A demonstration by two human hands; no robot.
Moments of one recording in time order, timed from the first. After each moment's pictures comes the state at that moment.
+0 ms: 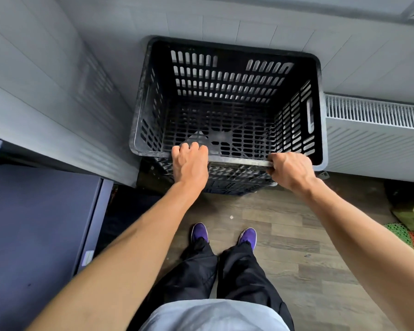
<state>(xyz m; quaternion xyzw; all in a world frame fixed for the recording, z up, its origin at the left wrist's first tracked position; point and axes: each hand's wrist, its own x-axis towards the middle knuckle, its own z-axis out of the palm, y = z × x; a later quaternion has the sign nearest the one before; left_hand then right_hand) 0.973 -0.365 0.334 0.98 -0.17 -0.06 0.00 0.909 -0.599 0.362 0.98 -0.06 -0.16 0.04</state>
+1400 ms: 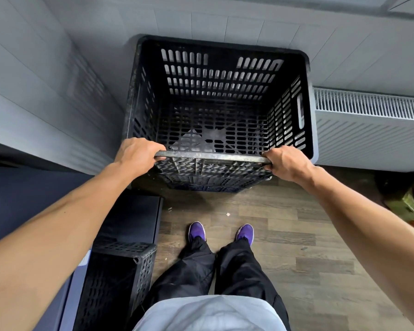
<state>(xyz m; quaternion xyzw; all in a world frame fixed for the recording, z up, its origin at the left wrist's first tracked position) 1.027 -0.265 0.364 0.95 -0.29 -0.12 -0.07 0.904 -0.611 0.368 0.97 -0.02 -0.24 -0.01</state>
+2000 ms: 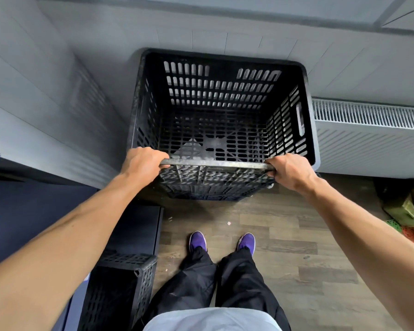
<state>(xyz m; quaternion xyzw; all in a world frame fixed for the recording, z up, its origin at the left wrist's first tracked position) 1.030 -0.271 0.367 0.95 -0.28 -0.12 -0.07 0.904 -0.611 0.375 0.98 -0.03 -0.19 0.02</state>
